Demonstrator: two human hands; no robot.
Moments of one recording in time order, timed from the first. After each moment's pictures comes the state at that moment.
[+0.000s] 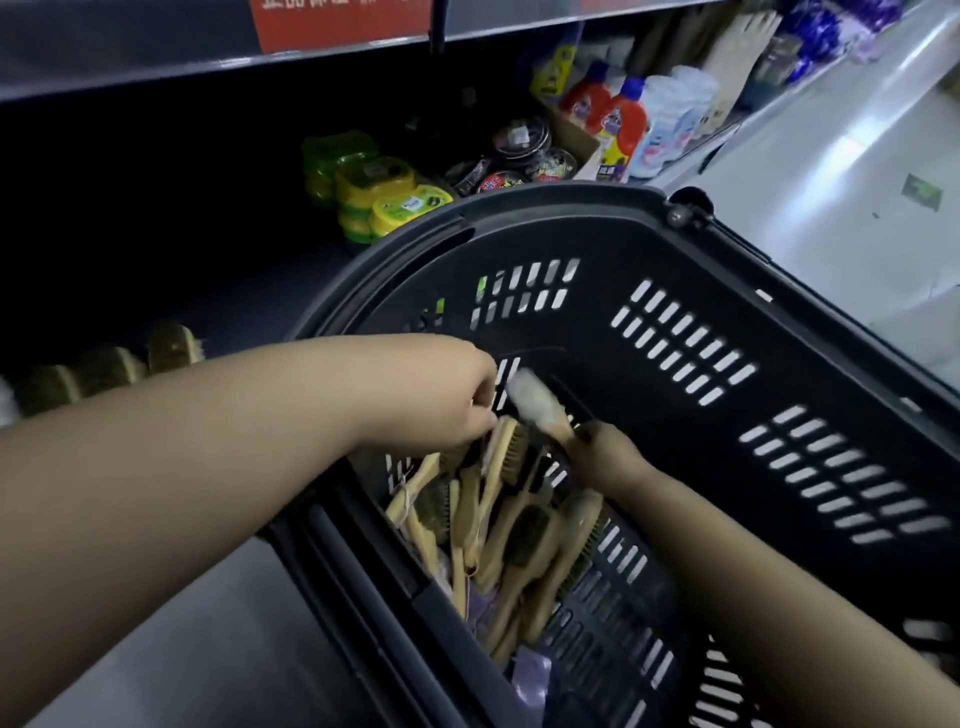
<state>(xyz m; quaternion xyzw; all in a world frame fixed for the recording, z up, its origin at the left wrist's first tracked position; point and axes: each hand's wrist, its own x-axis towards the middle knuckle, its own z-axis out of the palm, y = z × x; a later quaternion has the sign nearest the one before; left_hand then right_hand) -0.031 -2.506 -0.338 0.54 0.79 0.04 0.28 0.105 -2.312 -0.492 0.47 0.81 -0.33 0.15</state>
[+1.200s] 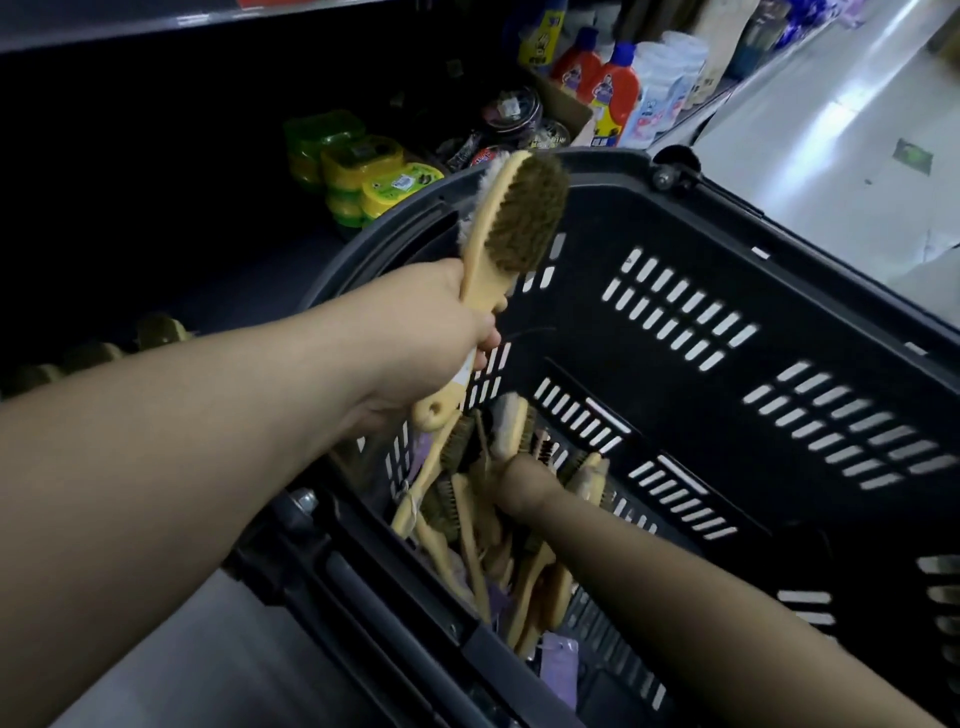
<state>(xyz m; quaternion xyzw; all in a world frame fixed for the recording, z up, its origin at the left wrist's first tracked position) -0.018 -2.516 -0.325 0.25 0.74 0.48 0.40 0.085 -2.392 -0.546 0.47 0.77 -0.37 0.22</state>
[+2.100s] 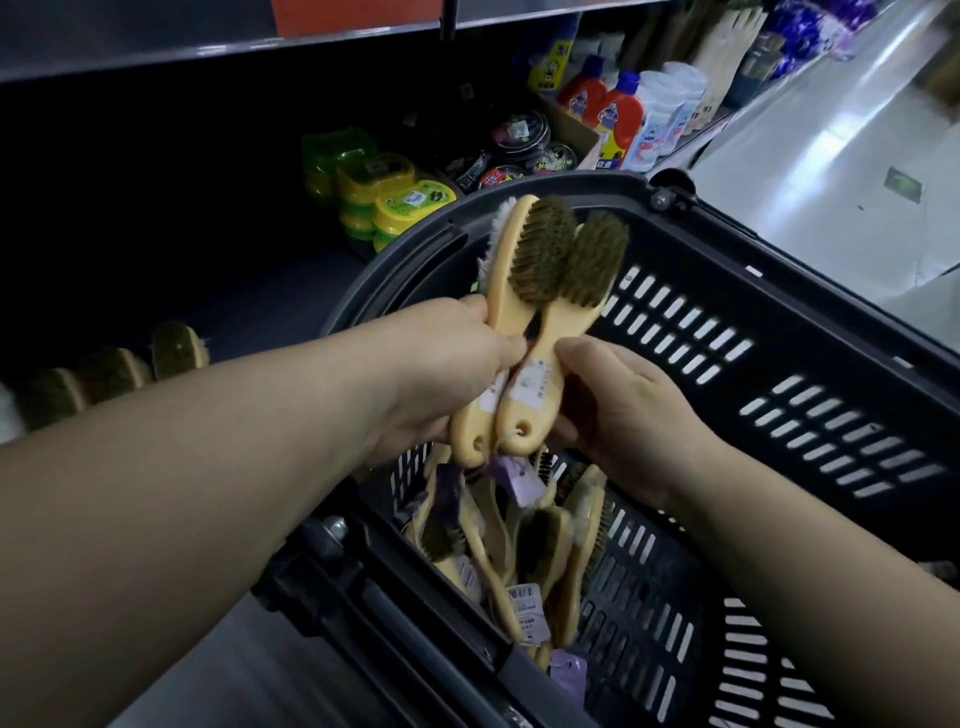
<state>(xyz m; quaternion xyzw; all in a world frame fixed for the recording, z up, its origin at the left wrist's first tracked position) -0.016 -2.524 -0.323 0.20 0.65 0.50 0.54 0.089 -2.404 -0.367 0.19 0.64 -0.74 -0.04</state>
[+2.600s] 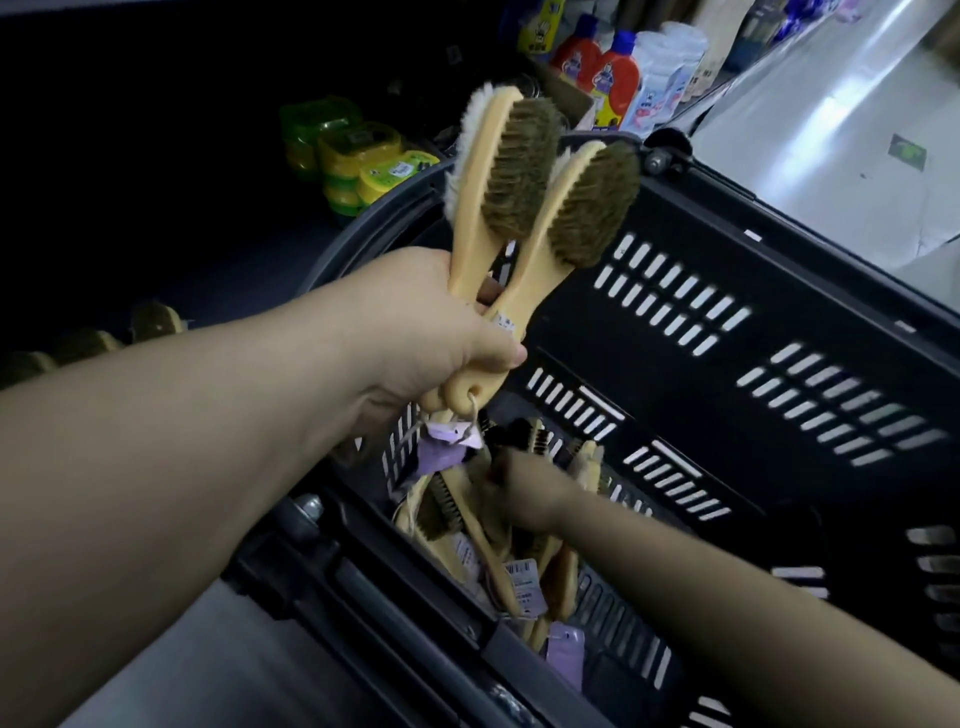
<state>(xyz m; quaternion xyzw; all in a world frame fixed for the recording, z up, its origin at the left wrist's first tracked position) -0.018 -2.526 -0.329 0.27 0.72 0.49 0.41 0.097 -2.403 -0.504 0.31 0.86 -0.29 0.28</state>
